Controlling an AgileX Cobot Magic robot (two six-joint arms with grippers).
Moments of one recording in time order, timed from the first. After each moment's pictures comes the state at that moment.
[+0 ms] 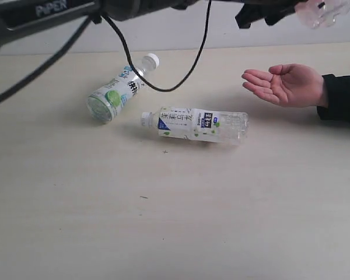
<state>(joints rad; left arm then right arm) -0.87 2.23 -2.06 -0.72 0.28 -0.27 0.10 0.01 0.00 0.16 0.30 -0.12</state>
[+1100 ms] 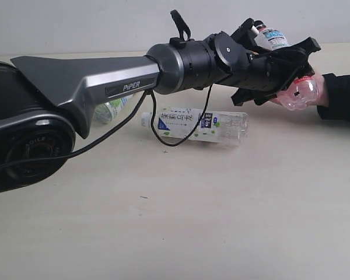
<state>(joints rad) -0.86 2.51 -2.11 -0.89 0.29 -0.21 0.10 0.01 0.00 0.16 0.30 -0.12</state>
